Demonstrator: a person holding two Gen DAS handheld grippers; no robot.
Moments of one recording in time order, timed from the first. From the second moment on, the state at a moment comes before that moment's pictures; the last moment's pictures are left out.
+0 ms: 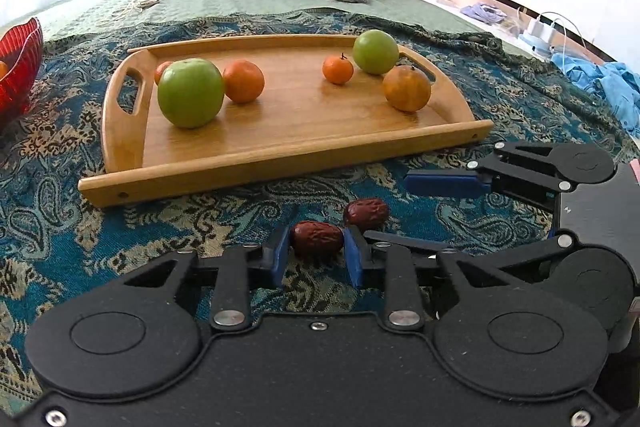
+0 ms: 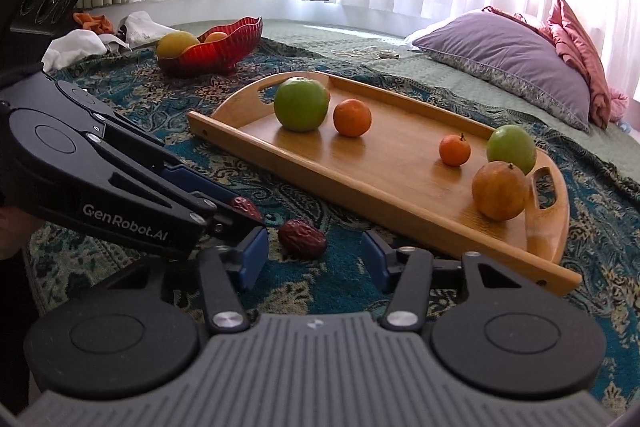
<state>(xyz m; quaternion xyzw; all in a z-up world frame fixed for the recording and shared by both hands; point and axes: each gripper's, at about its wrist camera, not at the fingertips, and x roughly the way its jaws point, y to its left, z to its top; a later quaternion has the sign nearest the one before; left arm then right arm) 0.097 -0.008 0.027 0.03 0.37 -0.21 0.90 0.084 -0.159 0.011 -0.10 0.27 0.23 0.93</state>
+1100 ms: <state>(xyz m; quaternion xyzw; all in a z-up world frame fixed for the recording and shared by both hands) 0.107 0.000 0.031 0.02 0.36 -0.17 0.92 0.089 -0.147 0.012 -0.05 0.27 0.19 0.94</state>
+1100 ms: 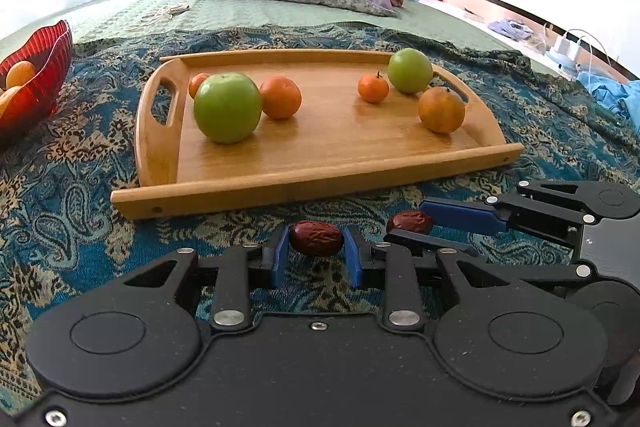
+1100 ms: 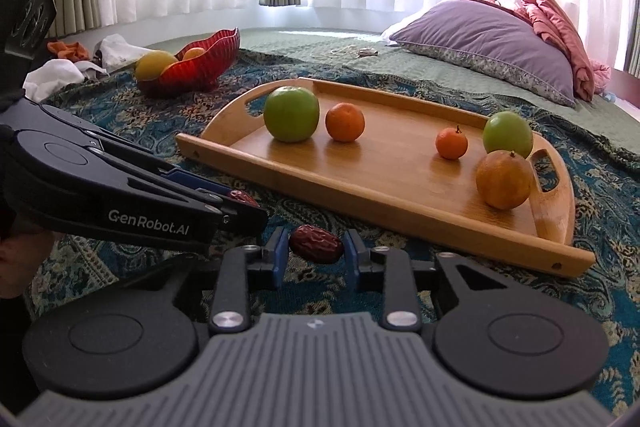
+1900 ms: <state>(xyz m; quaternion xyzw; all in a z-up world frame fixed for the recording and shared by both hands) 0.171 -0.015 0.052 -0.01 0.34 -0.15 0.93 0.122 -0.165 0.041 -0.07 0.22 0.11 0.97</state>
